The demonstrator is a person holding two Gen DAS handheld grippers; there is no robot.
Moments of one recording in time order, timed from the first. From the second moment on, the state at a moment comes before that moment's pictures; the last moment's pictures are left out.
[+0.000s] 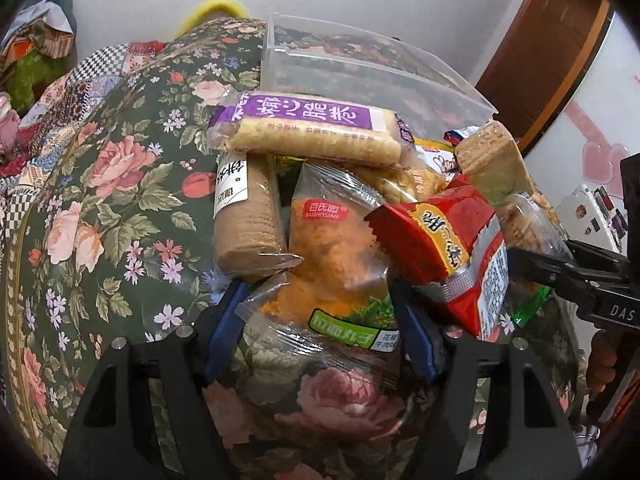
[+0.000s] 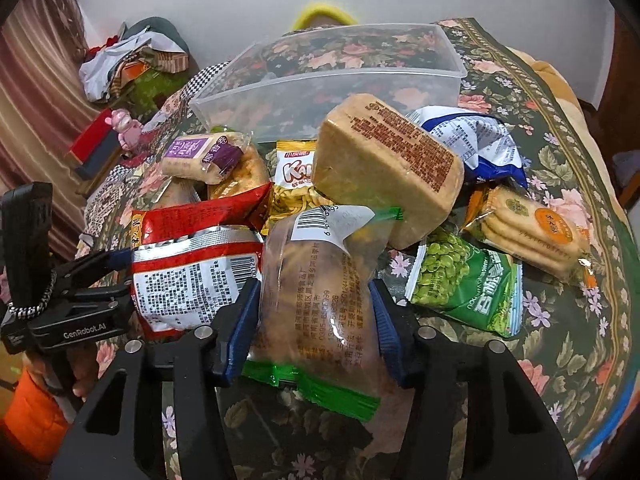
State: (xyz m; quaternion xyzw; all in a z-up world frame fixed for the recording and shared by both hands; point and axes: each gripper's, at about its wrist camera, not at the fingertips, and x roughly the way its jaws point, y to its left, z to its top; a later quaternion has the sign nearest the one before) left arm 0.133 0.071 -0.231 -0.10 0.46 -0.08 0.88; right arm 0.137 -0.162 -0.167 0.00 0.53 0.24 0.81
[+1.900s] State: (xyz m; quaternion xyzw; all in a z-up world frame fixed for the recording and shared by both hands) left arm 0.200 0.051 -0.074 -0.04 0.28 -0.06 0.96; right arm 0.214 -0.165 -0.066 -0.03 0.35 0.23 0.91
